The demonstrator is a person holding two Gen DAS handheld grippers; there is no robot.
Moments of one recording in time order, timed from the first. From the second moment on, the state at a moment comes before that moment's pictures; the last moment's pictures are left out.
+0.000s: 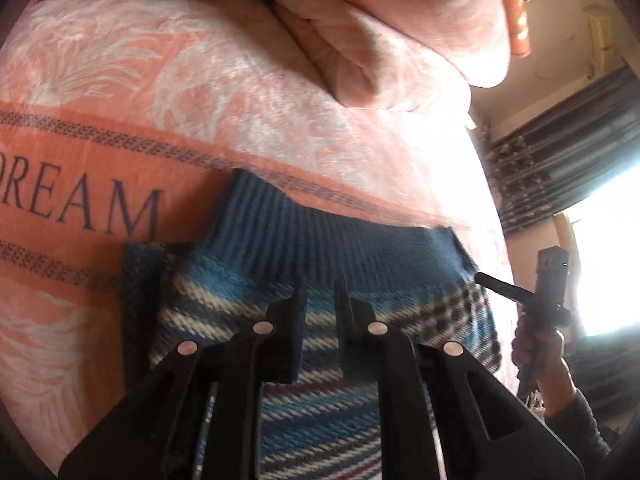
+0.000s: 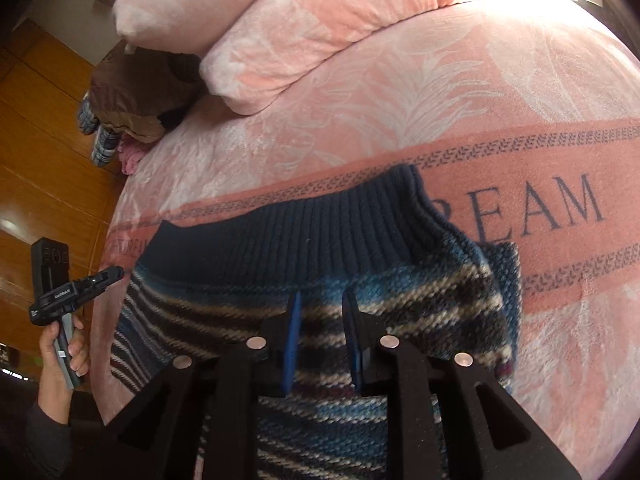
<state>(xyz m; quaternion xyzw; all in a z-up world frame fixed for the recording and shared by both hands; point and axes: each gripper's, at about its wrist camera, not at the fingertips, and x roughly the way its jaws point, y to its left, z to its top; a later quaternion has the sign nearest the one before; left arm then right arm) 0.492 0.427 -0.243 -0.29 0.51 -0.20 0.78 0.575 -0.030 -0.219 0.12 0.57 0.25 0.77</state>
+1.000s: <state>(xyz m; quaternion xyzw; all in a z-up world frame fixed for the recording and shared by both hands) 0.403 0.403 -0.298 -0.32 0.55 -0.16 0.76 0.440 -0.128 -0.244 0.20 0.55 0.17 0.79</state>
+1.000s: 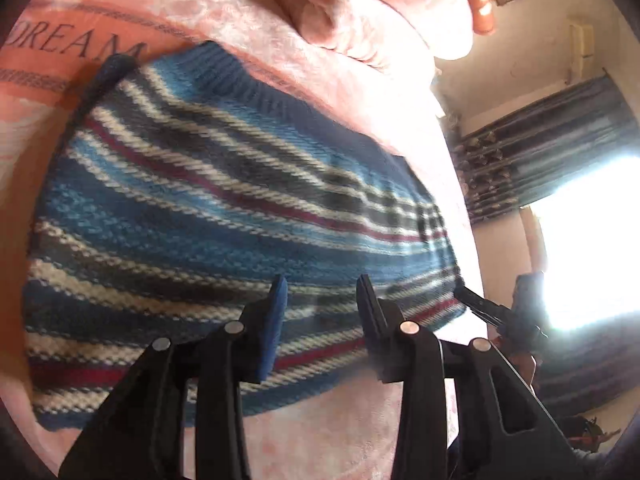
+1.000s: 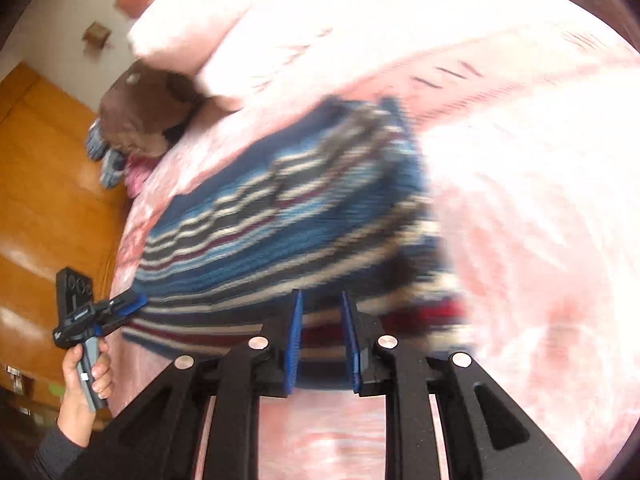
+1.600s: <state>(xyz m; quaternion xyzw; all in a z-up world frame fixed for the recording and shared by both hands) 0.366 0.510 -0.270 -0.37 0.52 -0.14 0.76 0.418 -0.100 -0.199 0.02 0.51 0.16 0.85</state>
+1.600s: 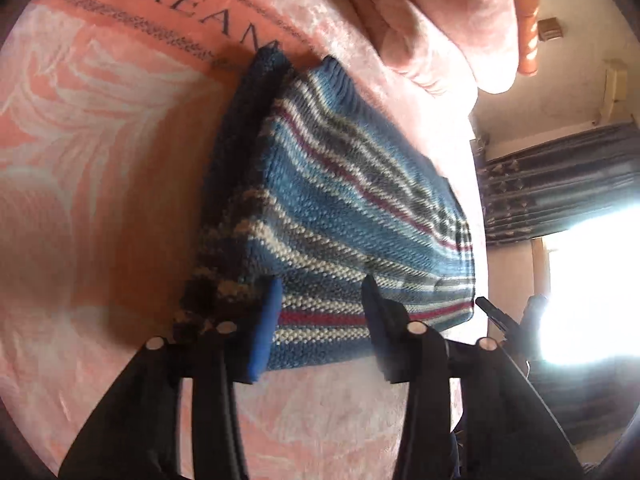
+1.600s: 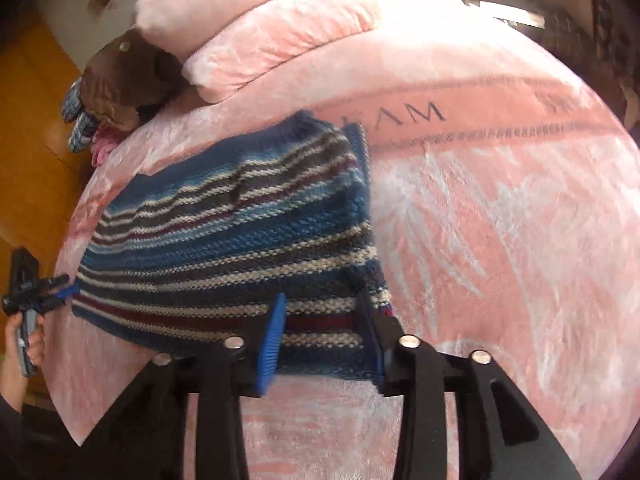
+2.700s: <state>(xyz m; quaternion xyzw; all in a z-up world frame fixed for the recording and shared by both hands) 0.519 0.529 -0.327 -0.38 0.59 -0.17 0.69 0.308 0.211 -0.235 -0.19 0.46 0.38 0.78</state>
